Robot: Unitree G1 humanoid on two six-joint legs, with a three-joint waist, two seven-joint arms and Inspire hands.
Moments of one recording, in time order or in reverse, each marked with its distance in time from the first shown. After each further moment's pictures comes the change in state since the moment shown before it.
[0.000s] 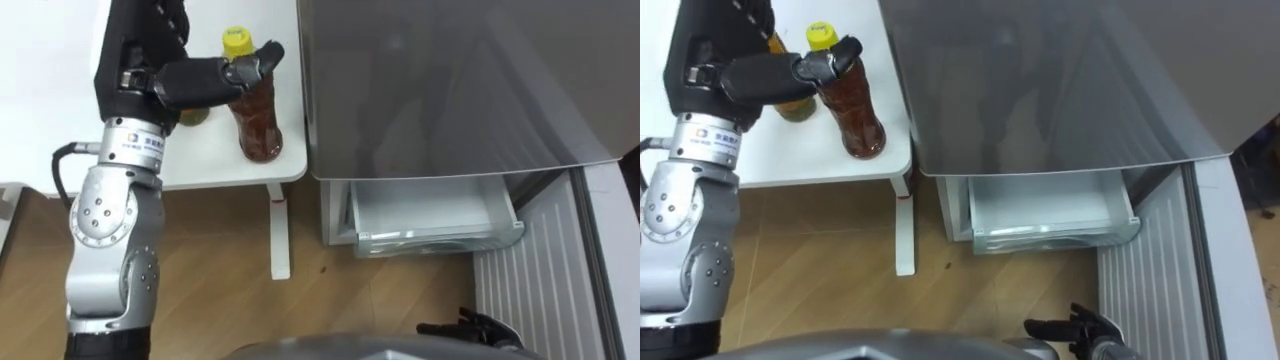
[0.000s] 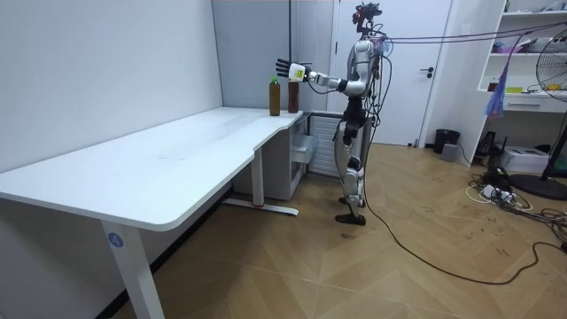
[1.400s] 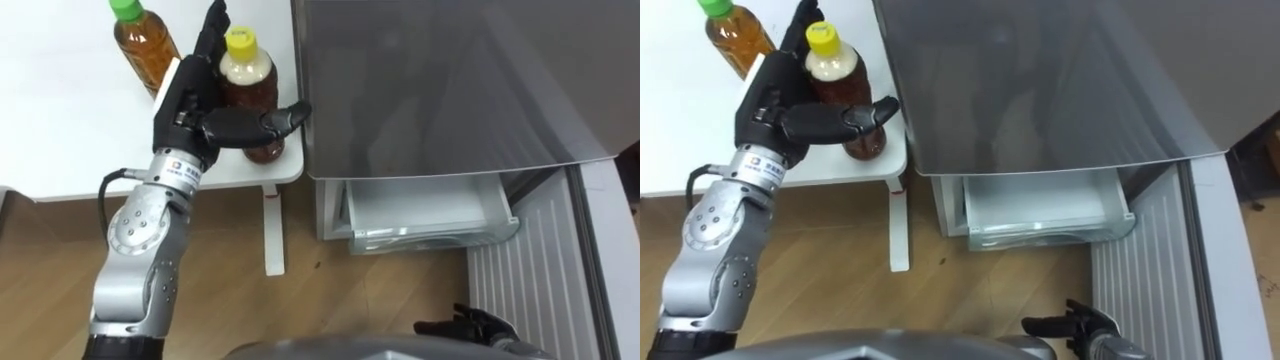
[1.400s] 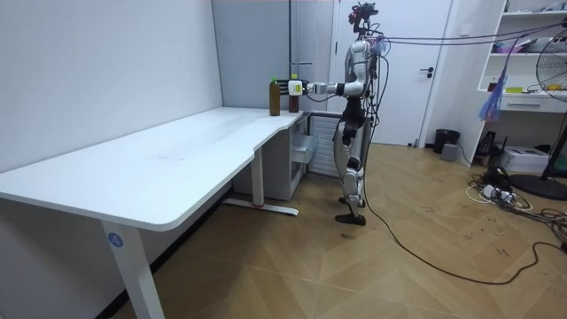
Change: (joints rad) left arm 0.012 0.003 -0.102 0.124 0.010 0.066 -0.040; right arm -0.021 -0.009 0.080 -0.014 0.025 0.014 0.001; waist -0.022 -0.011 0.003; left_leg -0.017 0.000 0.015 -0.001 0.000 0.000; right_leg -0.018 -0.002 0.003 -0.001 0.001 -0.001
